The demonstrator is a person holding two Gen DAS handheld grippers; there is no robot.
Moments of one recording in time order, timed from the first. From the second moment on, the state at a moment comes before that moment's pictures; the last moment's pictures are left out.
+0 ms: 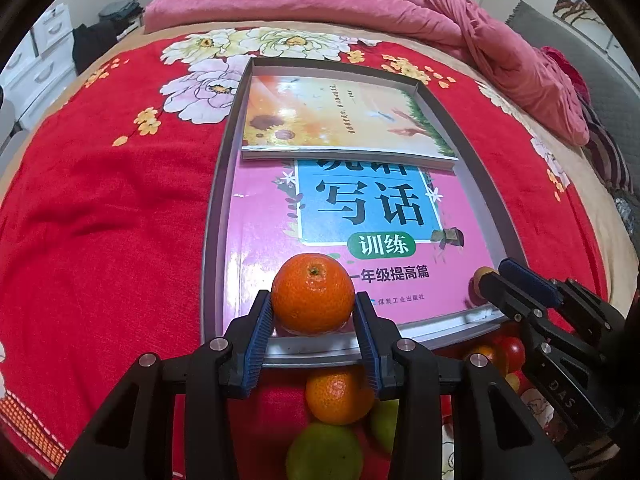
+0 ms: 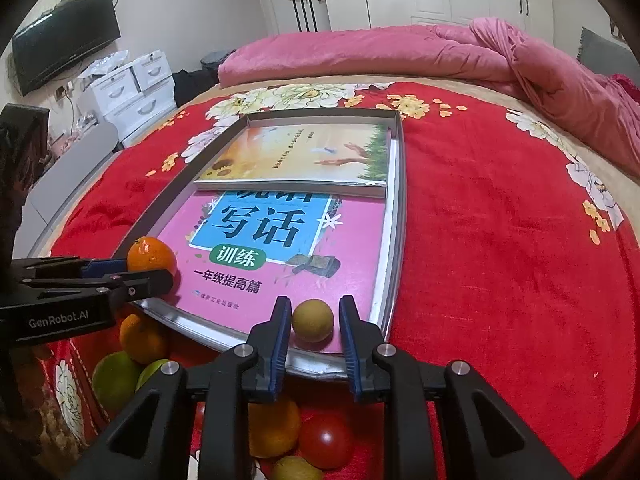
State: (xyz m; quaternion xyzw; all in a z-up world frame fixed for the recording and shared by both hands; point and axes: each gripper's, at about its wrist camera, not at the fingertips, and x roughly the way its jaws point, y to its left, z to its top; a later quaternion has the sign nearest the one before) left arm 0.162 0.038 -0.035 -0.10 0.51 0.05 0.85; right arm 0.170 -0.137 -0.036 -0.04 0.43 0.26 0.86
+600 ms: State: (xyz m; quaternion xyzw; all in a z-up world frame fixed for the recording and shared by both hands) left arm 0.160 0.040 -0.031 -0.11 0.50 0.04 0.86; right arm 0.153 -0.158 -0.011 -0.01 0.38 0.26 0.89
